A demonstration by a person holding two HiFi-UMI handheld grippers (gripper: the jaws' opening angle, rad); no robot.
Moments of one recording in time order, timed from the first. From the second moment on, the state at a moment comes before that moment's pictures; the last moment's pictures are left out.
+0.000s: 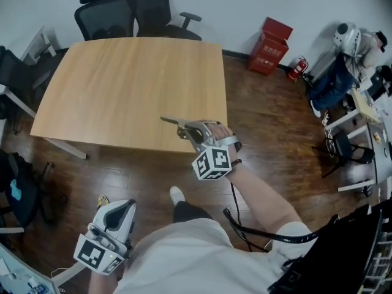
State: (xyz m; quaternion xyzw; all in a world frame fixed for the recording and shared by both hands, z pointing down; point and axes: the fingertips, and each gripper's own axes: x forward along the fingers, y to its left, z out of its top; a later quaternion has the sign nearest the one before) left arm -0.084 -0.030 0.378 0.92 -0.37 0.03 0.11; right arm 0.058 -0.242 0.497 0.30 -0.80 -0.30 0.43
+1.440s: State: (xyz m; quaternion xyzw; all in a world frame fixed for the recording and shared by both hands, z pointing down) left arm -0.082 0.110 0.377 0.94 -0.33 0.03 0.09; right arm 0.062 -0.003 0.364 0.34 -0.79 -0.33 0.39
